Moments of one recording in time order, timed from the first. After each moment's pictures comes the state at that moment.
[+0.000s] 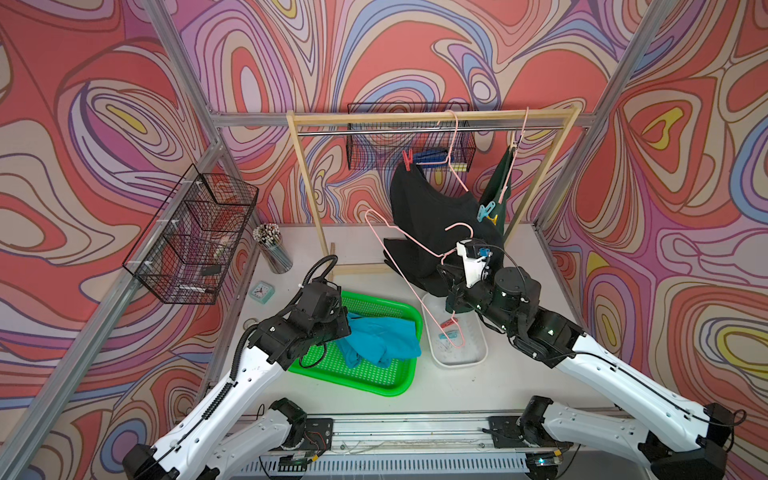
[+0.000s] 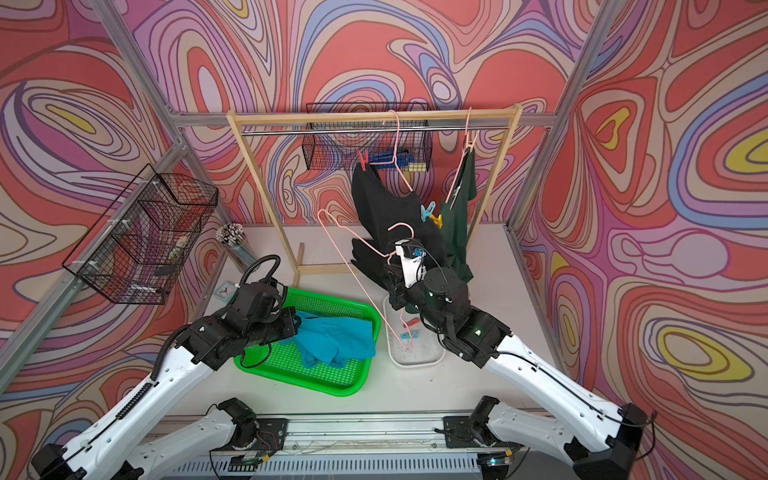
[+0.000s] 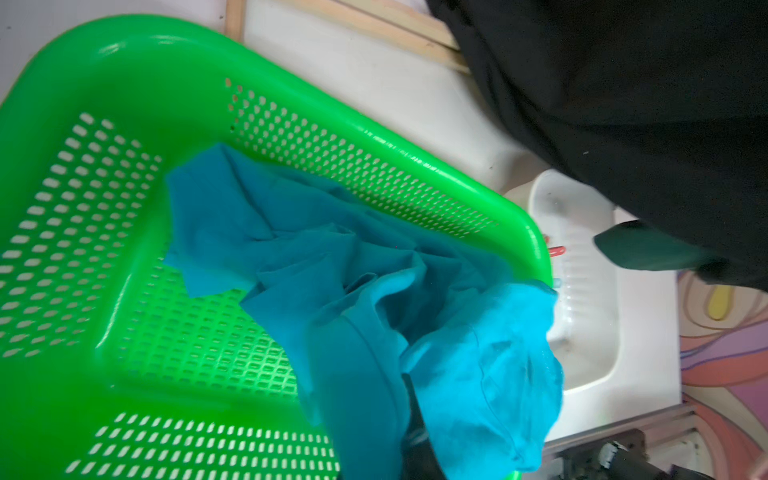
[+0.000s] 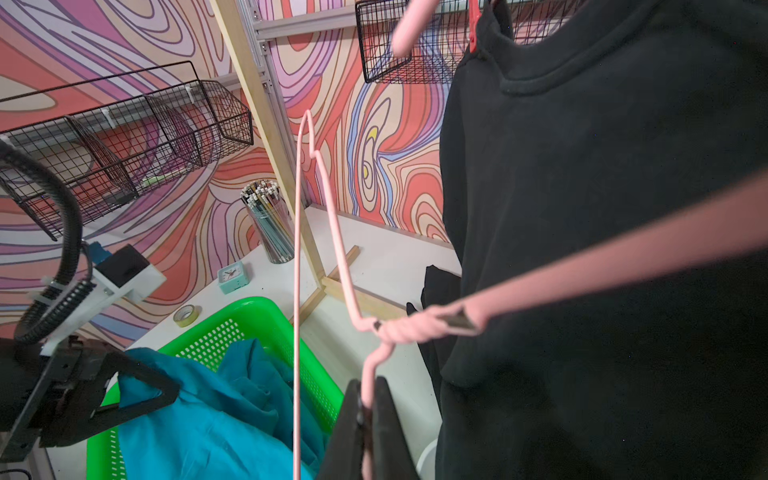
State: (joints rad) left arm -0.55 0.93 0.92 -0.92 -0.04 -0.76; right arm 0.79 1.02 1.03 -0.20 0.17 0.13
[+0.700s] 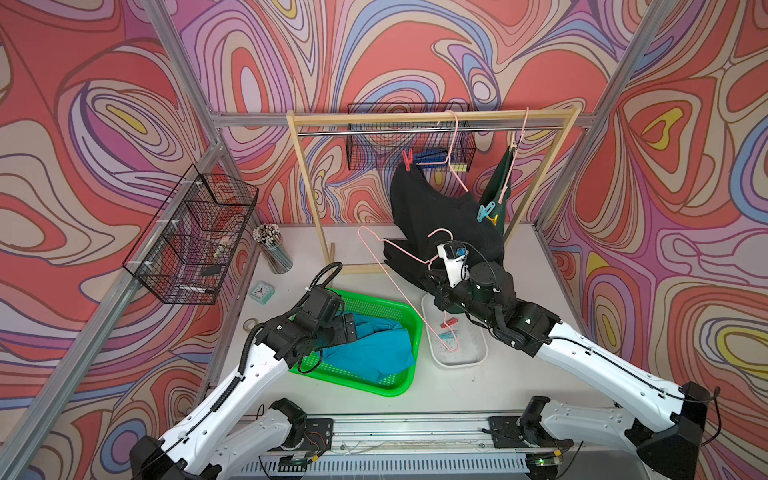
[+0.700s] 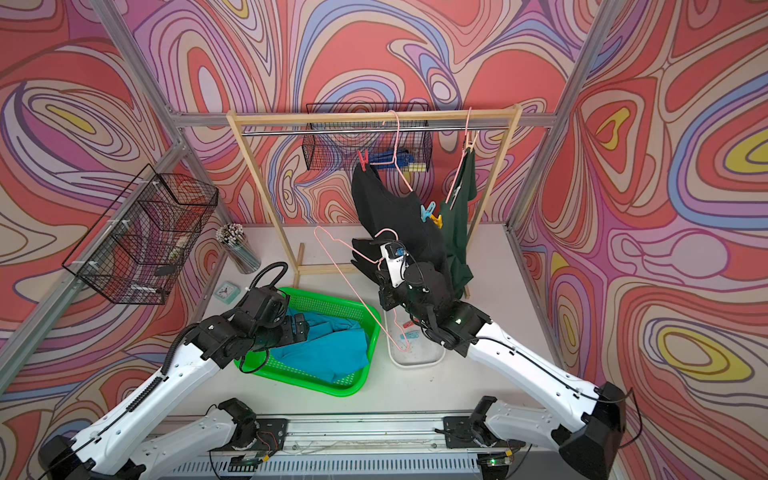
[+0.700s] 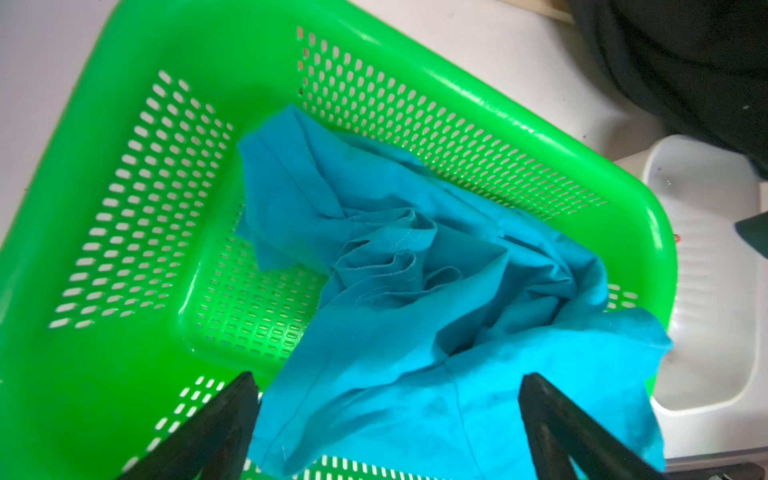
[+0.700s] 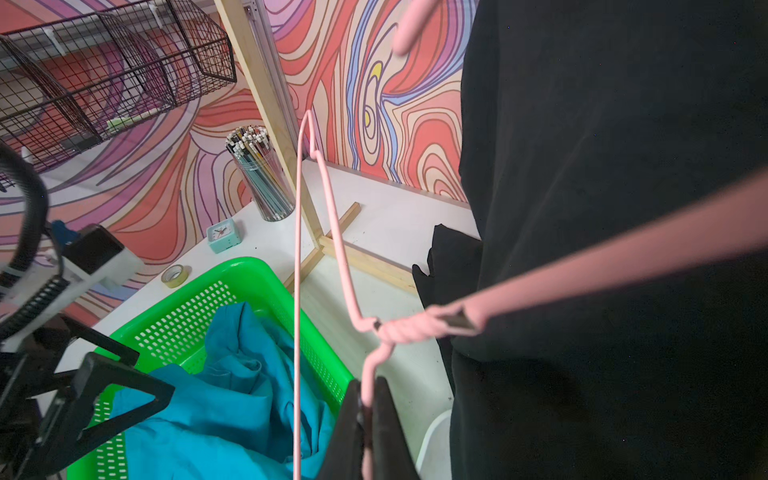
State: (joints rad) left arm -0.54 0.95 0.92 -0.98 -0.12 -0.72; right arm 0.79 1.15 1.06 -0.24 0.15 0.15
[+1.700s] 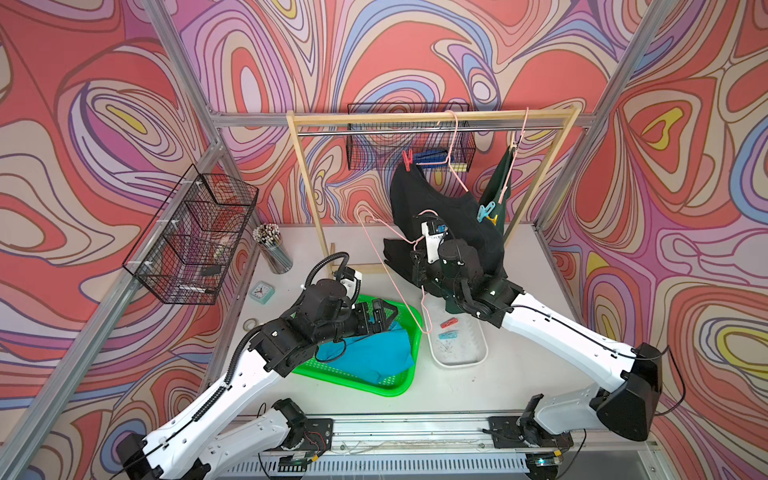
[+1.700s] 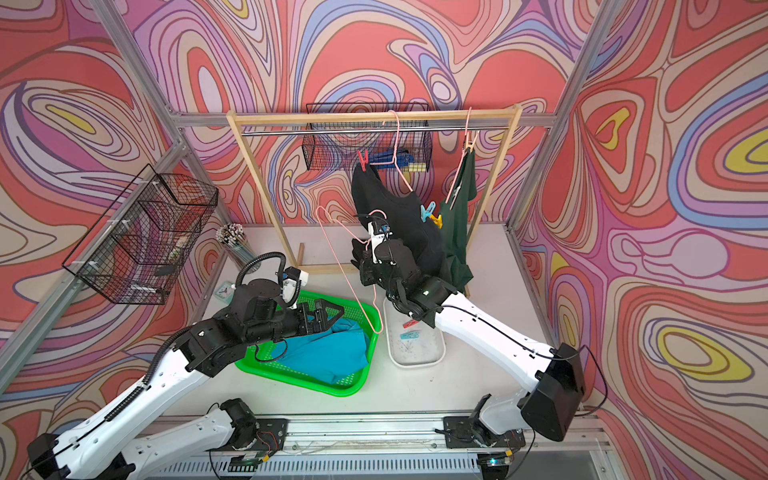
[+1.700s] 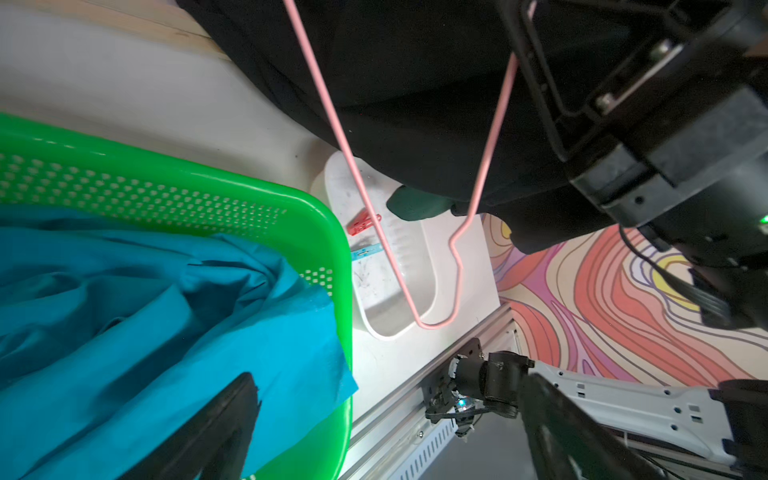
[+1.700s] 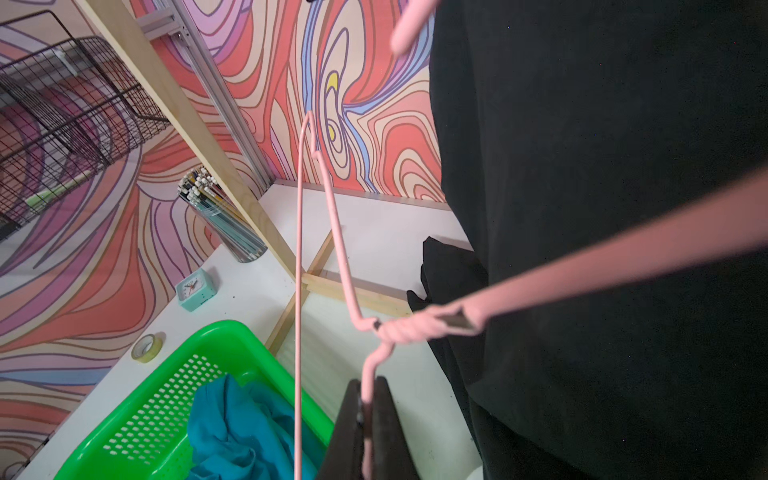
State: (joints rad) left arm -0.73 0.94 1.00 -0.61 0.21 -0.86; right arm 0.79 1.42 1.31 -0.25 0.27 0.31
